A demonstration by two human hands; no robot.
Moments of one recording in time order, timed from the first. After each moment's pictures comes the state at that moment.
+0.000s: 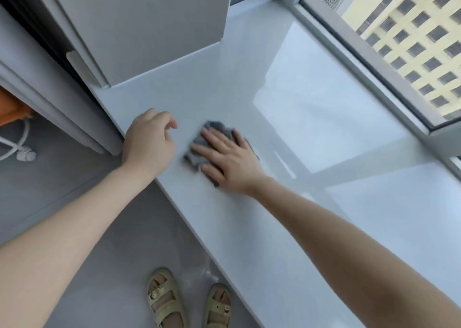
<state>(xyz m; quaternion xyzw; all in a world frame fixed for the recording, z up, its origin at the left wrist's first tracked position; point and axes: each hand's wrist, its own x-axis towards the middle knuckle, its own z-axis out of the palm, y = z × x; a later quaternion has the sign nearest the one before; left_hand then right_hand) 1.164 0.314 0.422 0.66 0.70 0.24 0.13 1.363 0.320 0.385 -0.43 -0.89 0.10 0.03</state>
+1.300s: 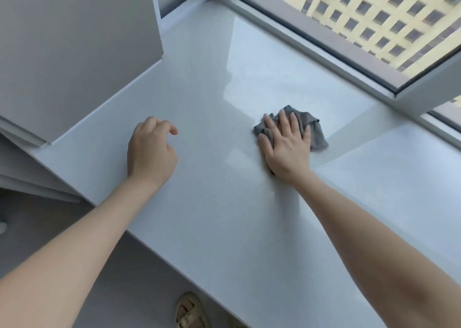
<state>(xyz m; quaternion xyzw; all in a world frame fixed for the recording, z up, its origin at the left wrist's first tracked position) 1.220 0.381 0.410 0.73 0.63 0.23 0.12 1.484 0.352 0.381 -0.78 -0.62 0.06 0.02</state>
